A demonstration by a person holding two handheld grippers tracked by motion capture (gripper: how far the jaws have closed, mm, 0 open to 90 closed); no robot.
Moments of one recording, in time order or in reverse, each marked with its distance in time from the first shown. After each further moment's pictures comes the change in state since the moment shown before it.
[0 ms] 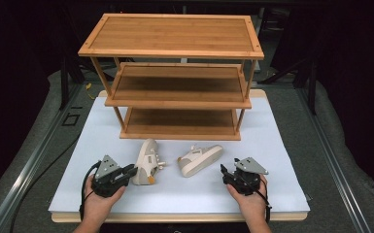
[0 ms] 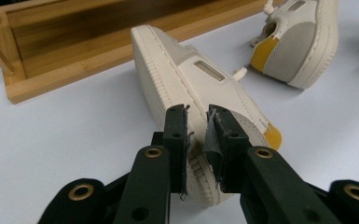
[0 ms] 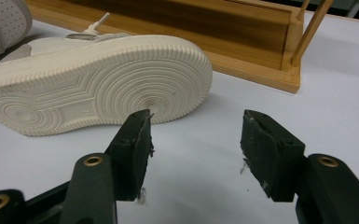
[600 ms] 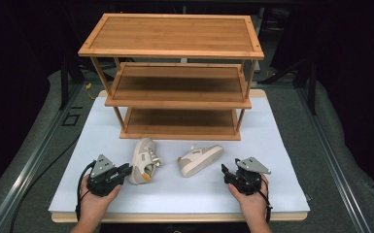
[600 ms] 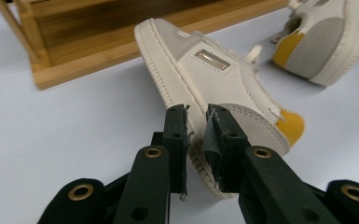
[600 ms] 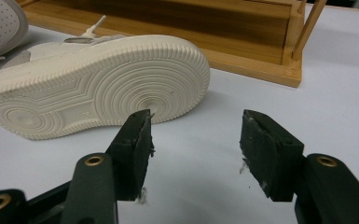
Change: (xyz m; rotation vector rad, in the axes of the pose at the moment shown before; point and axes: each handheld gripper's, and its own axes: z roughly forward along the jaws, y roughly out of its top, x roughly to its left) left arm 0.014 -0.005 -0.007 0.006 0.051 -0.032; right arm -0.004 -0.001 -0.001 0.005 0.014 0.049
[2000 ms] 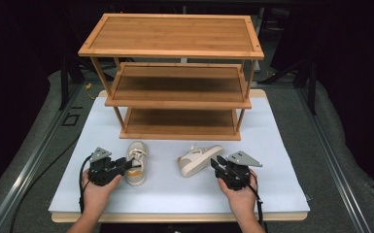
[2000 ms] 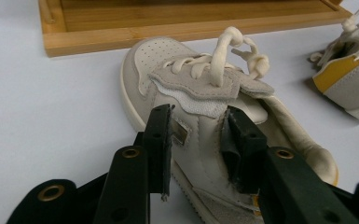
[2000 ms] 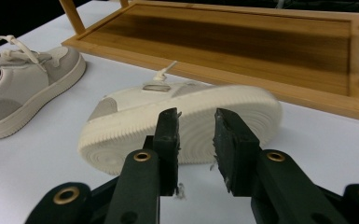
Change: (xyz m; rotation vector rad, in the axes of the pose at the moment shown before) left arm 0.024 0.002 0.028 0.033 -0.004 -0.209; right arm 0.033 0.032 0.004 -0.011 0.130 0.031
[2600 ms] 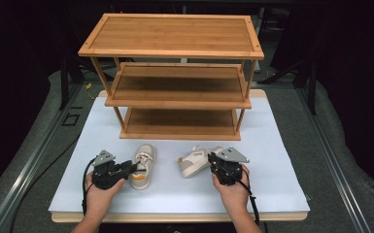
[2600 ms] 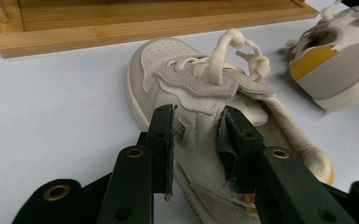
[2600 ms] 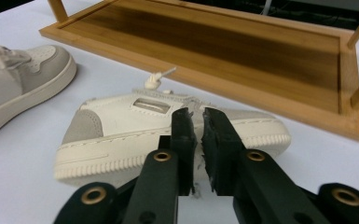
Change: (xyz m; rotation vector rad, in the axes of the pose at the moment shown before) left arm -0.008 -0.006 -0.001 -0.010 -0.083 0.016; right arm 0.011 0.006 0.013 0.018 -0.076 -0.077
